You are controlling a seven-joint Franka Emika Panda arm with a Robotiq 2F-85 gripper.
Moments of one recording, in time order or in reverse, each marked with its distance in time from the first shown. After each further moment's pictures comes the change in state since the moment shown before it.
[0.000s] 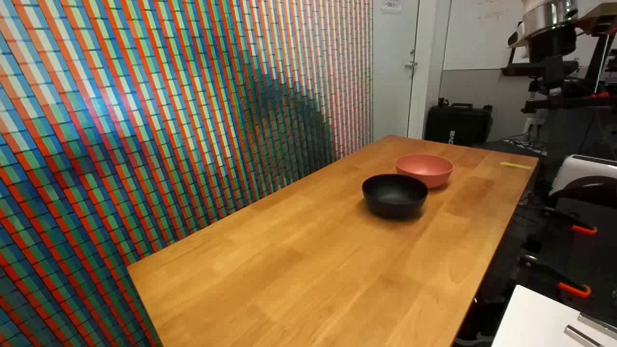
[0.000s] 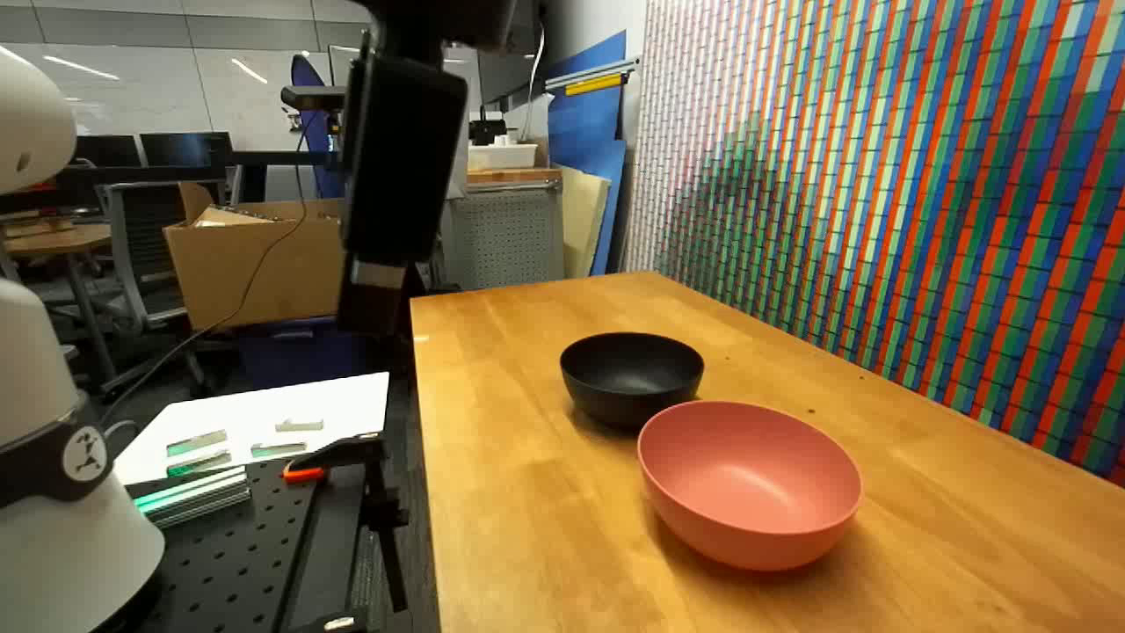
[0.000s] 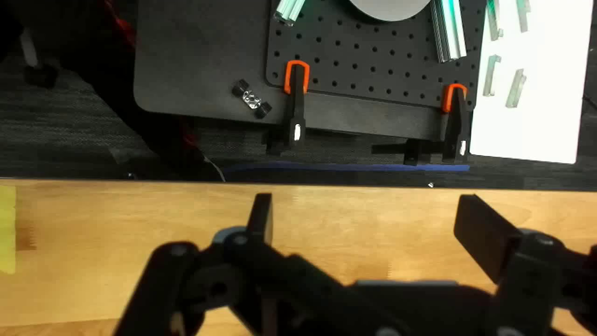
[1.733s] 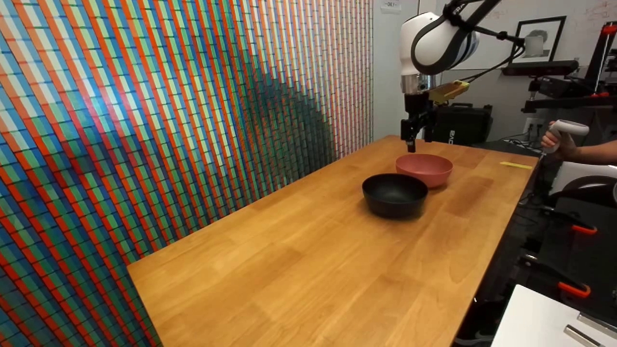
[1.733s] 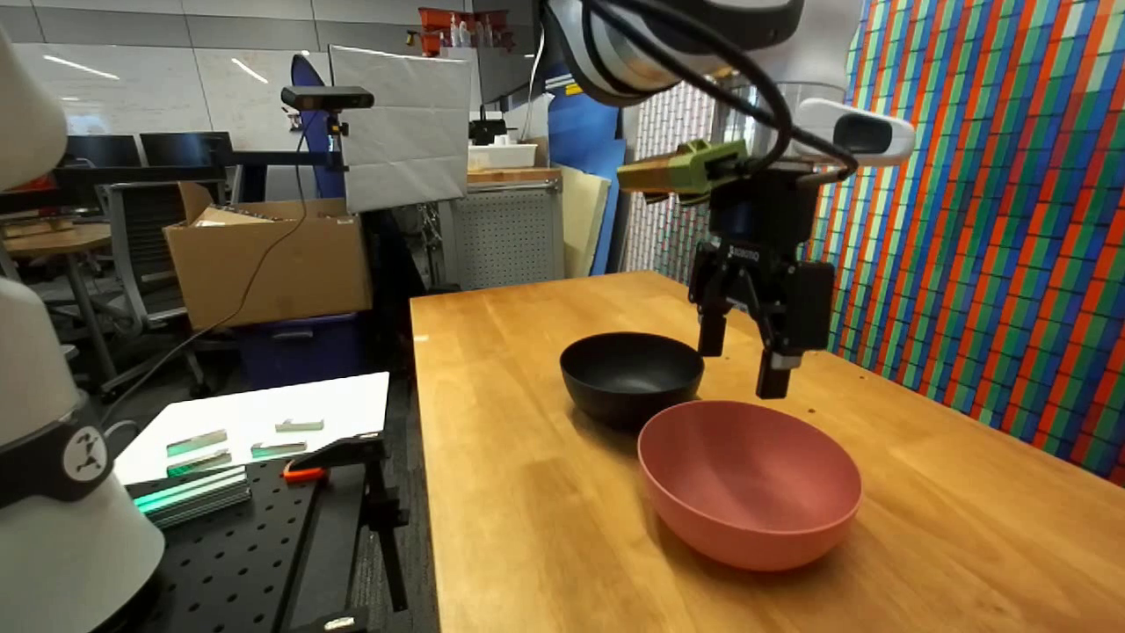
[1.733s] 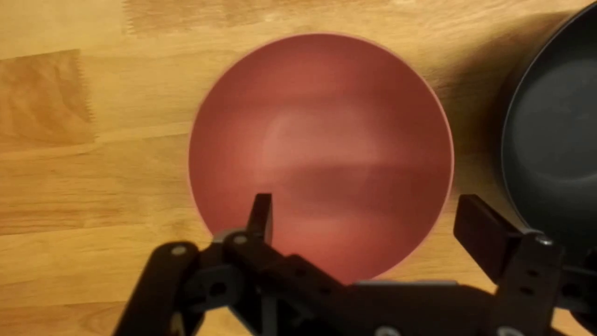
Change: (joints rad) arm 0.083 0.721 0.277 0.416 -0.018 0.554 0.545
